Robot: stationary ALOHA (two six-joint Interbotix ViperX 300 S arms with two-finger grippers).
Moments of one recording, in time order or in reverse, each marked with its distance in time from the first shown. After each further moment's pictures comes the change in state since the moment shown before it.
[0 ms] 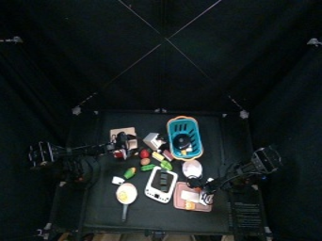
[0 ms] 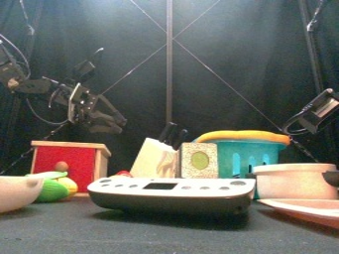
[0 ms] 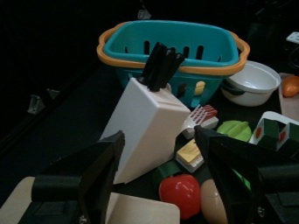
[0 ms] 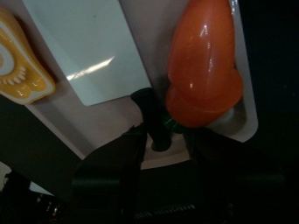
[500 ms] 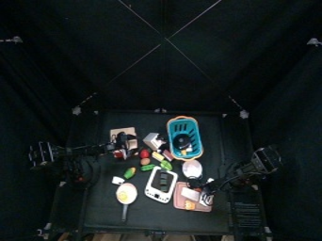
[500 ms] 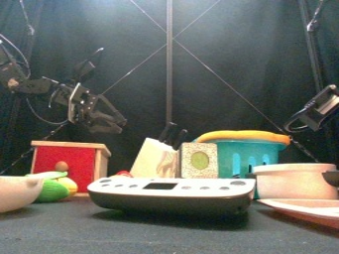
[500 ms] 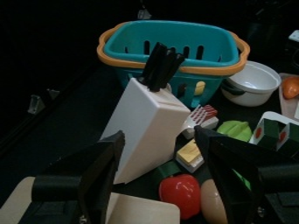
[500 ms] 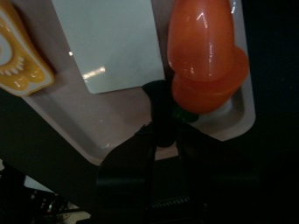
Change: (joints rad) left arm 0.000 -0.002 0.000 0.000 -0.002 0.000; right arm 0.012 -0.011 -0.028 -0.014 0.071 0.008
